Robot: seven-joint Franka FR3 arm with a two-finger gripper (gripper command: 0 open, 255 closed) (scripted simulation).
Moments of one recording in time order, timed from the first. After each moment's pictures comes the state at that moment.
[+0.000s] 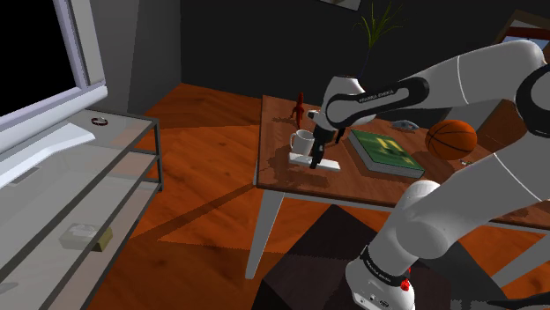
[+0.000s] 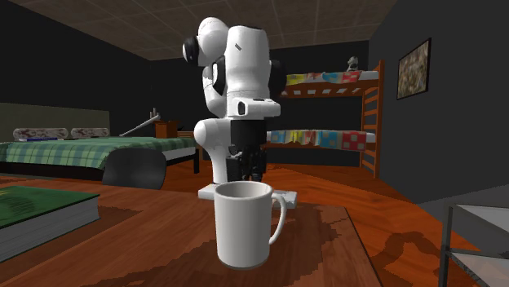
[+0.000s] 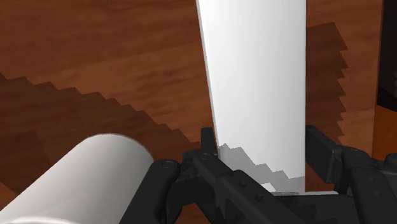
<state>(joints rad) 0.05 -0.40 -0.40 -2.63 -0.18 2.24 -0.75</state>
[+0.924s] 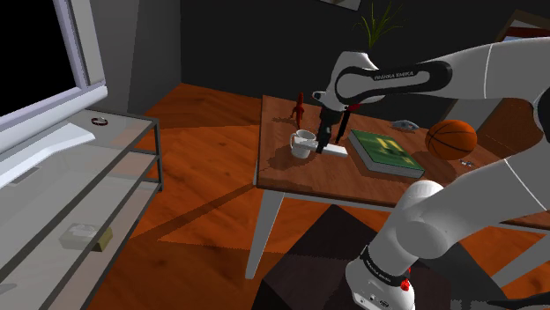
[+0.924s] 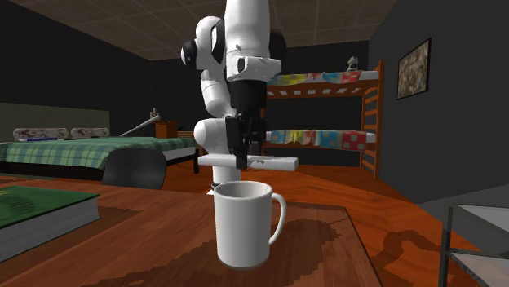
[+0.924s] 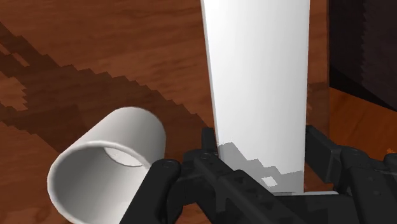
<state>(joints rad) 0.05 -0.49 -0.36 -2.50 -0.17 2.02 -0.74</state>
